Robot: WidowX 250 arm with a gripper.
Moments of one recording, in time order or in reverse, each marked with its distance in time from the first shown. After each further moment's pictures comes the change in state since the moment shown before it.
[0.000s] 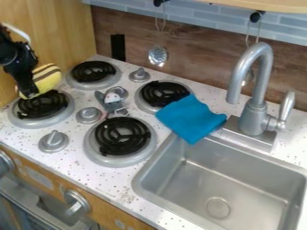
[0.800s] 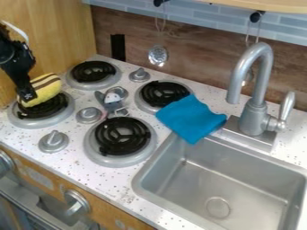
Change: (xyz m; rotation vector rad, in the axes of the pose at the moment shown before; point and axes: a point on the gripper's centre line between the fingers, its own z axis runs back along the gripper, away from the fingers) arm -0.005 -0.002 0.007 -0.039 0.048 -0.014
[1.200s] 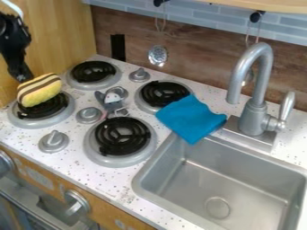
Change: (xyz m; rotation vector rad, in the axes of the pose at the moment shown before) arm 0.044 -0.016 0.060 0.029 -0.109 -0.188
